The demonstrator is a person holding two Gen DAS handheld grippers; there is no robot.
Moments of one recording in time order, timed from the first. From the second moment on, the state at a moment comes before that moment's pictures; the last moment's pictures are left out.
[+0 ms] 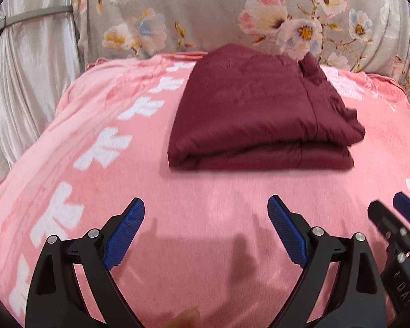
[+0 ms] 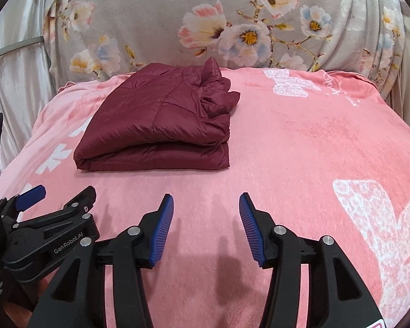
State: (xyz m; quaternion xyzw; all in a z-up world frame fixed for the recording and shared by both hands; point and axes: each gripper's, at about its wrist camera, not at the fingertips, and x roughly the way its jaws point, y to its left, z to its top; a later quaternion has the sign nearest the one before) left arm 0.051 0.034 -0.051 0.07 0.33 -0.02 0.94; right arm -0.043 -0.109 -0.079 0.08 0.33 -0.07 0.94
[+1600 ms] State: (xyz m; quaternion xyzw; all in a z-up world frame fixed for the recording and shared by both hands) left arm 0.040 0.024 -0.056 0.09 0.31 -0.03 0.95; right arm -0.041 -0.097 -0.085 0.02 0.33 -0.09 0.94
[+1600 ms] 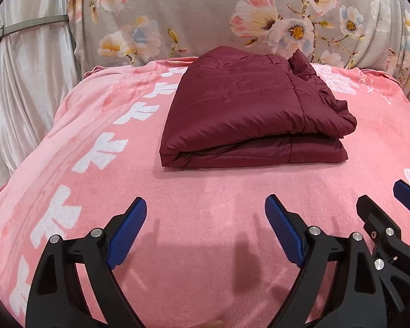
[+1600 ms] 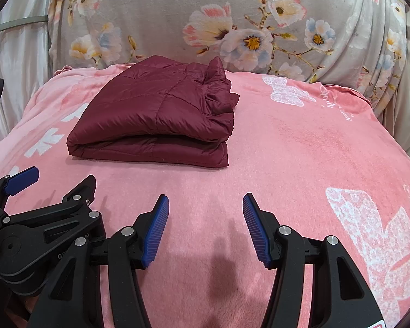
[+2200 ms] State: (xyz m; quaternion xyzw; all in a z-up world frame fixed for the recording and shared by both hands) left arm 0.040 0.022 -0.057 0.09 0.31 -0.03 0.95; right arm -0.041 -0.098 -0.085 0.02 0.33 -0.09 0.94
